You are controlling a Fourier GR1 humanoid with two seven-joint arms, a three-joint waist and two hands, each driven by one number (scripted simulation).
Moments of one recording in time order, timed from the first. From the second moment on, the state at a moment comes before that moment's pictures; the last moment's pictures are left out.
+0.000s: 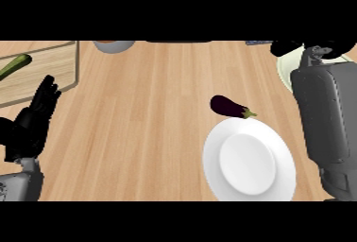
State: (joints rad) left arm -0.15 0.26 0.15 -1.53 -0.03 0.03 0.11; right arm -0.90 -0.21 -0.16 -1.25 1.24 0.06 0.72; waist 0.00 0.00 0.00
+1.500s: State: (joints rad) left arm -0.18 0.24 0.15 -1.55 -0.03 0.01 0.13; right arm -0.94 -0.64 -0.51 -0.30 0.98 -0.17 0.16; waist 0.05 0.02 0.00
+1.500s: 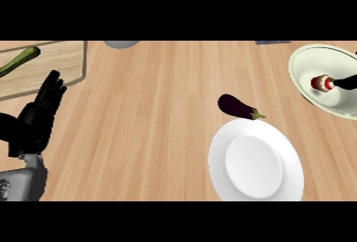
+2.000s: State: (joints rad) left arm -0.17 0.25 0.16 -1.56 -0.02 0.01 0.13; right arm -0.94 -0.65 -0.80 -0.33 0.65 -0.20 -0.11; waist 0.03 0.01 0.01
